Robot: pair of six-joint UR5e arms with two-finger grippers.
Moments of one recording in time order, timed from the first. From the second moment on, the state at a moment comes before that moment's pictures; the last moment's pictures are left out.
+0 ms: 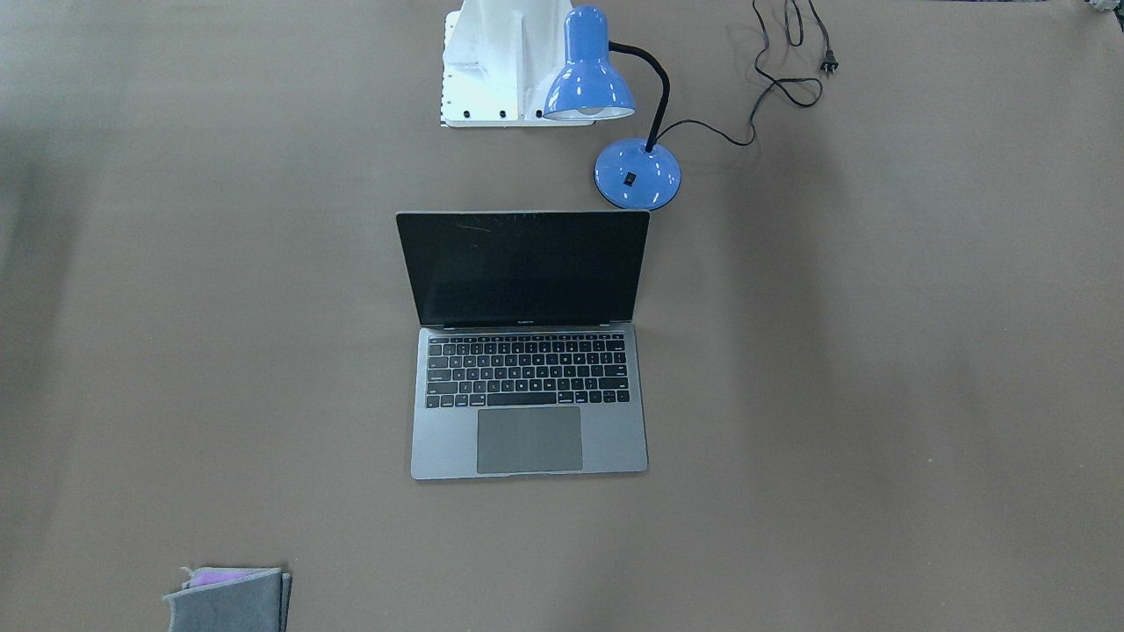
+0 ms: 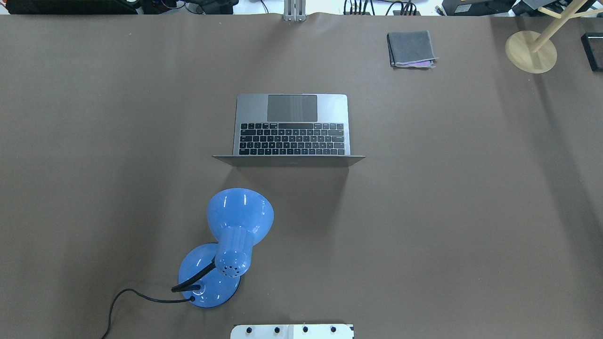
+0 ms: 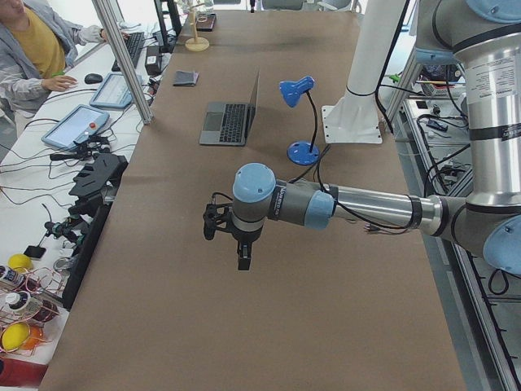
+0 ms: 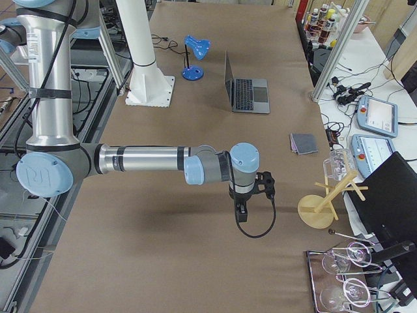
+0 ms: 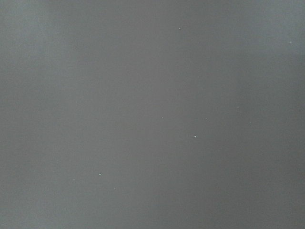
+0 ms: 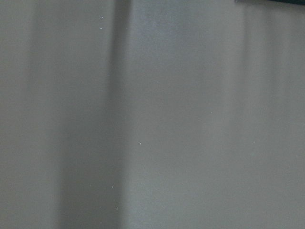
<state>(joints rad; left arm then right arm) -1.55 -1.37 -1.88 -1.70 -2.35 -0.22 1.52 -1.61 1.63 -1.46 2.31 0.03</state>
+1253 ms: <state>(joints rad) -1.53 -1.39 -1.87 -1.70 -2.56 -0.25 1.47 -1.61 1.65 -1.44 2.35 0.03</state>
